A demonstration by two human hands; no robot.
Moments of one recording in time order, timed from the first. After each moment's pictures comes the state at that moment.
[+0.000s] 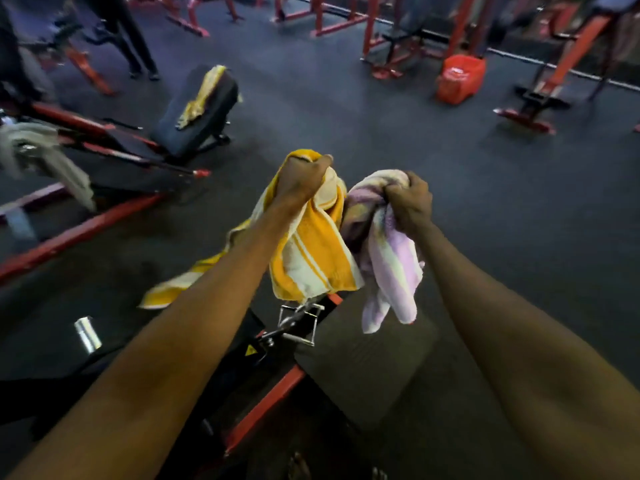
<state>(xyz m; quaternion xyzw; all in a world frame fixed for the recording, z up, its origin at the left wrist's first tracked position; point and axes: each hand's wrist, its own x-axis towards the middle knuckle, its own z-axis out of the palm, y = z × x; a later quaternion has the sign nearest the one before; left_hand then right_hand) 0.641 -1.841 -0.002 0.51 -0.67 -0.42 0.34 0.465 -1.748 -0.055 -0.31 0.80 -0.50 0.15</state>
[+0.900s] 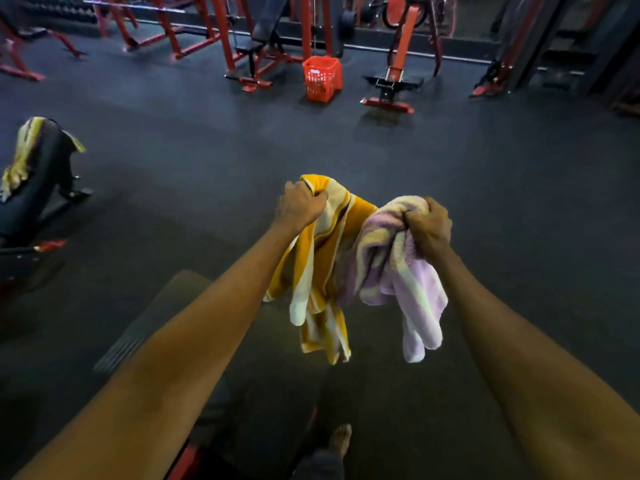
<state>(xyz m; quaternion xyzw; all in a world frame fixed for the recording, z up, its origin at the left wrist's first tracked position) 0.182 -1.676 -0.046 0.40 -0.84 -0.33 0.18 0.035 -1.472 -0.088 -0.13 0.86 -0.50 0.05</state>
